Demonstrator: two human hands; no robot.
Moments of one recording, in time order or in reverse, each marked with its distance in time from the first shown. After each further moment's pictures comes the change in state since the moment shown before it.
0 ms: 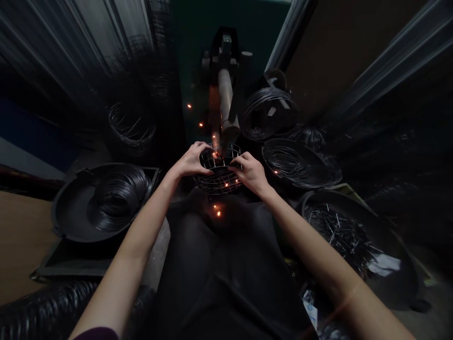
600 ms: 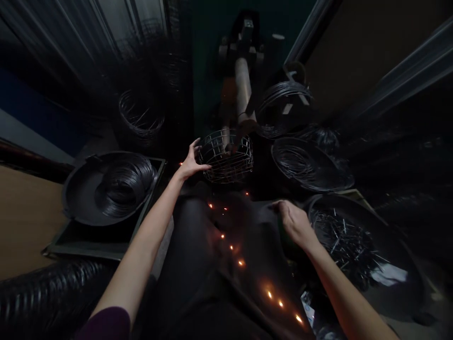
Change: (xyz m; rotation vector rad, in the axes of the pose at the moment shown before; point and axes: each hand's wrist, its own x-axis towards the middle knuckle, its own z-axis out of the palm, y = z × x) left_hand -0.047 -0.061 0.046 -0.471 0.169 -0.285; right_hand -0.145 0.032 -0.041 0.151 -0.180 0.339
